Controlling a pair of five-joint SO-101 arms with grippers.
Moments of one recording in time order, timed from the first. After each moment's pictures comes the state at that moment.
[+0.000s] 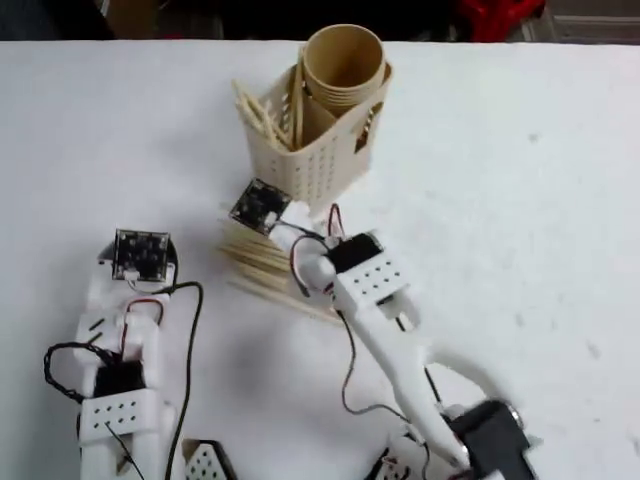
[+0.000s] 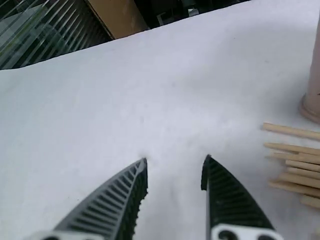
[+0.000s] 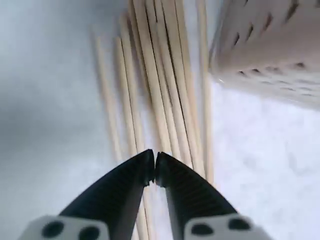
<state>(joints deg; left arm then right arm) -18.0 -73.2 97.2 11.6 -15.6 -34.5 -16.7 37.5 53.6 31.5</state>
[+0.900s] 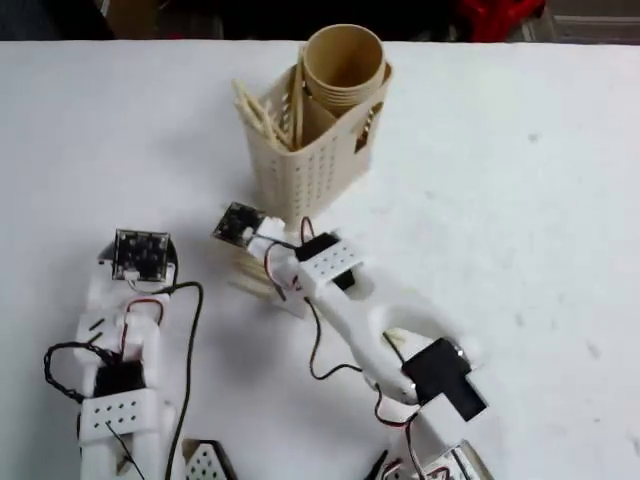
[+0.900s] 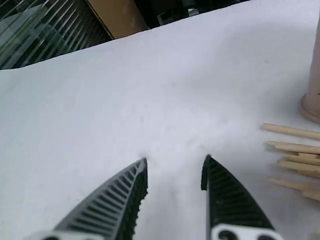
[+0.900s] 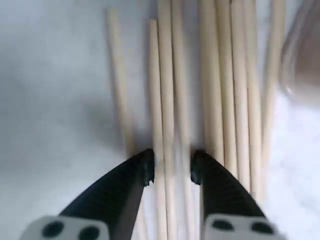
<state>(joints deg) -18.0 -73.2 97.2 11.6 -15.6 -37.3 7.0 32.1 47.4 31.5</state>
